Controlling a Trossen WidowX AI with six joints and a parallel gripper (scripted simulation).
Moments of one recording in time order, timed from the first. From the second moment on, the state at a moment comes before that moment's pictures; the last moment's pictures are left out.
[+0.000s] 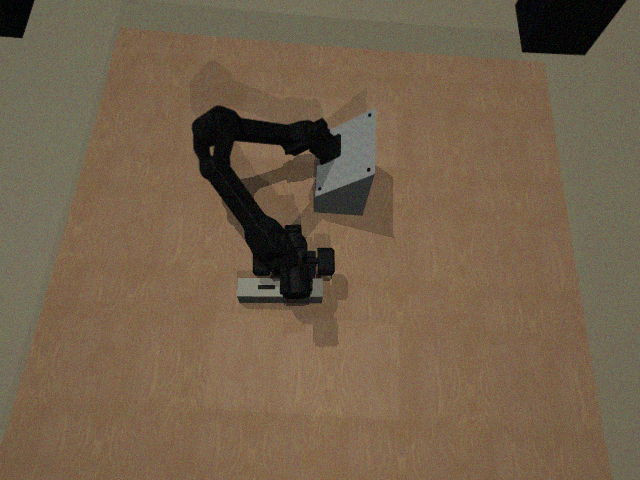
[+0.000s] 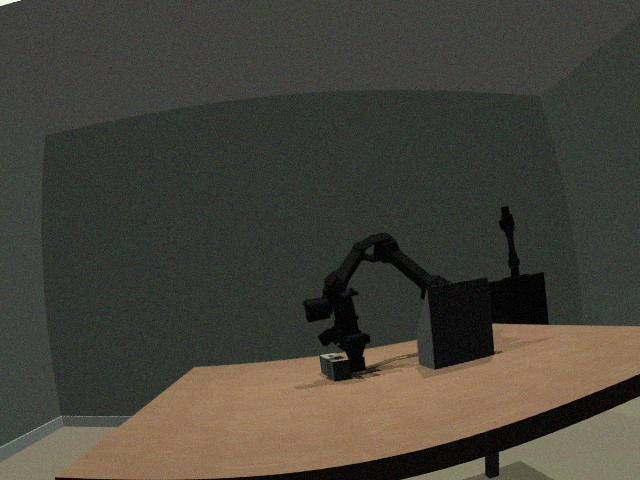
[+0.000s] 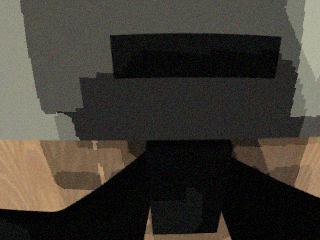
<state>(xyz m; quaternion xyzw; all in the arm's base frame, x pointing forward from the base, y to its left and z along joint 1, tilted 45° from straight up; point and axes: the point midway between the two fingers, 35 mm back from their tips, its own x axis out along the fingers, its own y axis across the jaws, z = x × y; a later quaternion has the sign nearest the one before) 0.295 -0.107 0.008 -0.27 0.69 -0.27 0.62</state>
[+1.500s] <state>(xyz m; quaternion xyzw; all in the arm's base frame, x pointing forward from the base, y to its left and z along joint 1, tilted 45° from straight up) 0.303 -0.107 0.008 -0.27 0.69 -0.27 0.61</state>
